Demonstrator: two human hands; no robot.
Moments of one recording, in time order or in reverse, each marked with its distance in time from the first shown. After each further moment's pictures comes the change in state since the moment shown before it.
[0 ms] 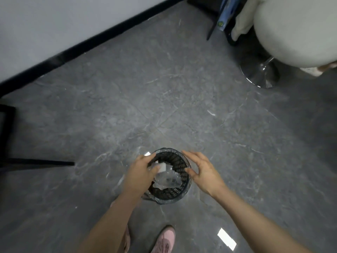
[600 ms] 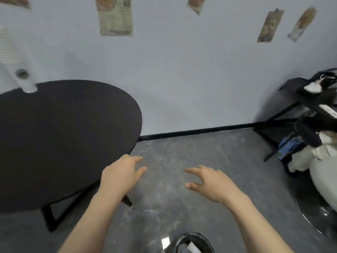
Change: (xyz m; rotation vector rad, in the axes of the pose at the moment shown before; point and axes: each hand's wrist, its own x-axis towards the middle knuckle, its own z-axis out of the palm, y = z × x) left_hand -0.261 0.090 -0.361 0.320 0.634 -0.231; right_hand -0.121 -0.387 -0.183 -0.729 -0.179 -0.568
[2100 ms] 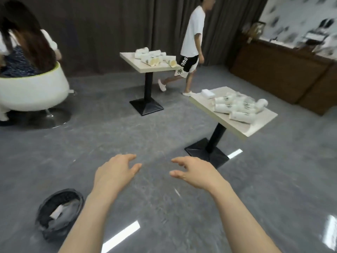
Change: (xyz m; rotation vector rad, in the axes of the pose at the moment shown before) left_hand -0.445 -0.003 -0.033 0.174 -0.704 1.716; right_hand -0.521 -0.436 0.230 0.734 0.503 1.766
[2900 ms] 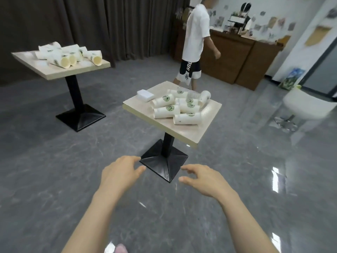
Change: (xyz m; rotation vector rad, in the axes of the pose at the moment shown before) left_hand 0.249 0.278 0.124 0.053 -0.152 0.350; right_hand 0.106 0.301 -0.080 0.197 0.076 0.432
